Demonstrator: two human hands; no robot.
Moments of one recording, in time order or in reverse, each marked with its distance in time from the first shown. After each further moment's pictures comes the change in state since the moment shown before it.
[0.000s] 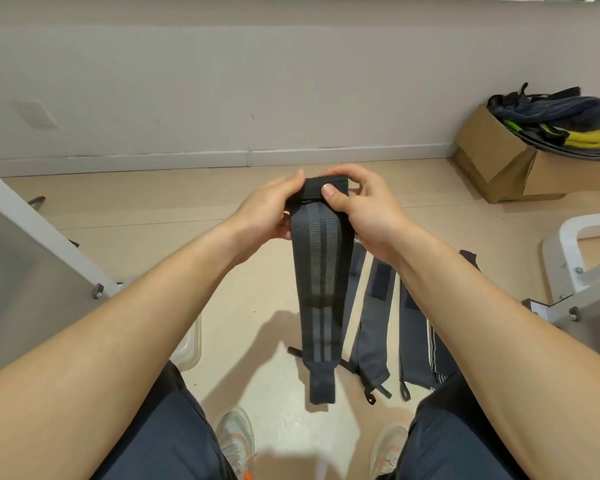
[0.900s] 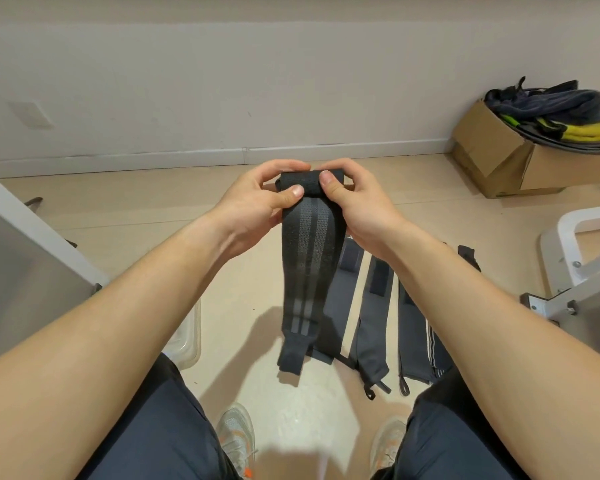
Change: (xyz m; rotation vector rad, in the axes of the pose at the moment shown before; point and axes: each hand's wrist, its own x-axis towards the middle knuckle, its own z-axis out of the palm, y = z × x) left_hand 0.004 -0.005 -0.010 -0.234 -0.050 0.122; right_hand 0.005 0.009 0.000 -0.015 -0.014 -0.050
